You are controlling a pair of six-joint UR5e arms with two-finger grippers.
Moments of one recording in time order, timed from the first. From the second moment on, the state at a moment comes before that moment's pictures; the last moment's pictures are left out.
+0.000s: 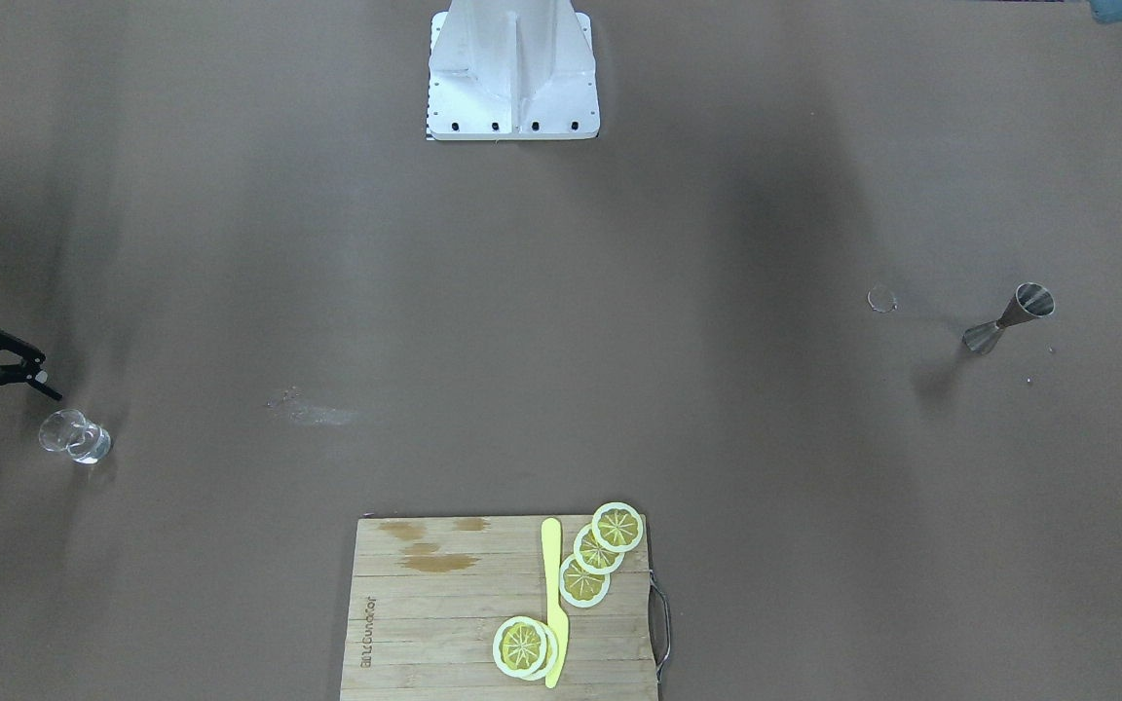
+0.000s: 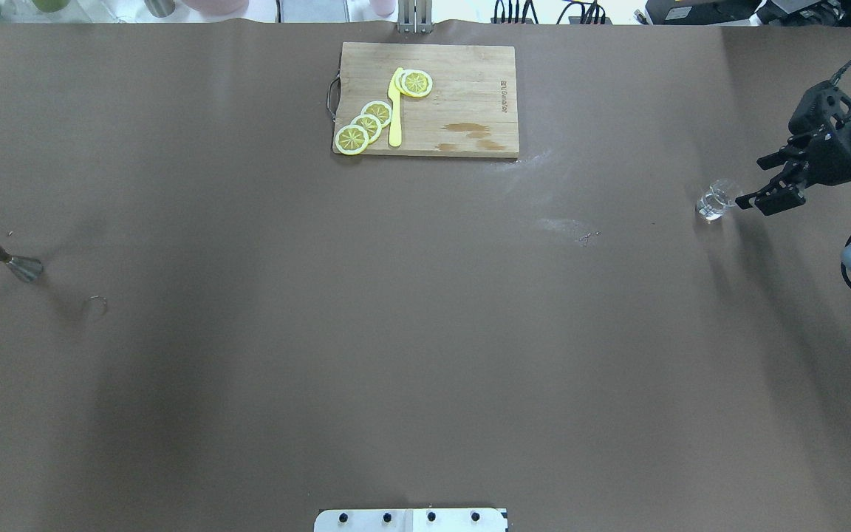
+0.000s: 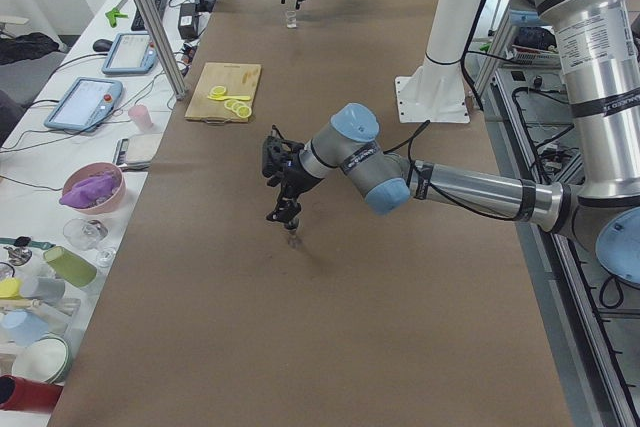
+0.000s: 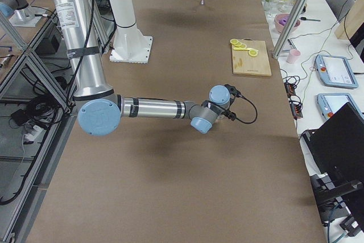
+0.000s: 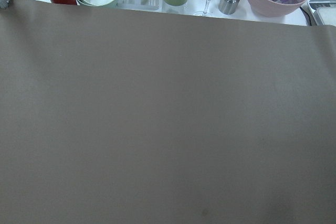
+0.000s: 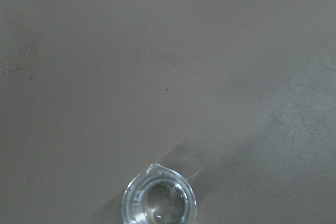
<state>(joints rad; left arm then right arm) -1.26 -1.26 -2.01 -2.36 -1.88 -0.88 1.13 -1.38 1.27 -0.53 2.35 0.02</state>
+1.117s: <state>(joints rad) -0.93 -1.15 -2.02 -2.55 -1.42 -1.08 1.13 -1.35 1.17 -0.15 2.29 0.25</state>
